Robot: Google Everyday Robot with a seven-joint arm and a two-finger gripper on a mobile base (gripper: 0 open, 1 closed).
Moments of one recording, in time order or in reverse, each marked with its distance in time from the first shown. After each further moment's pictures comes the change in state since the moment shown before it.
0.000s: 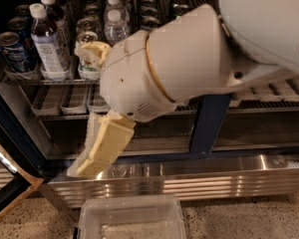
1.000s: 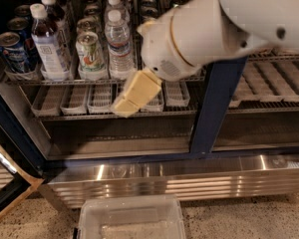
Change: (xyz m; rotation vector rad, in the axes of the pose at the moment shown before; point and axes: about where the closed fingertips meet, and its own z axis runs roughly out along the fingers) arm 0.094 -0.108 -0.031 0.262 0.243 0.216
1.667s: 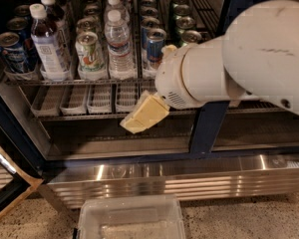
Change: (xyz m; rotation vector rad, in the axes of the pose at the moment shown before) arm 0.052 0.008 -0.002 0.176 0.071 0.124
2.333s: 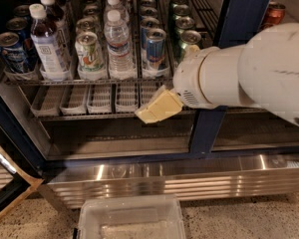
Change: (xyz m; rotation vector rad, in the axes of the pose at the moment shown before) arm 0.025 -0.032 -0.005 0.129 -0.009 0.110
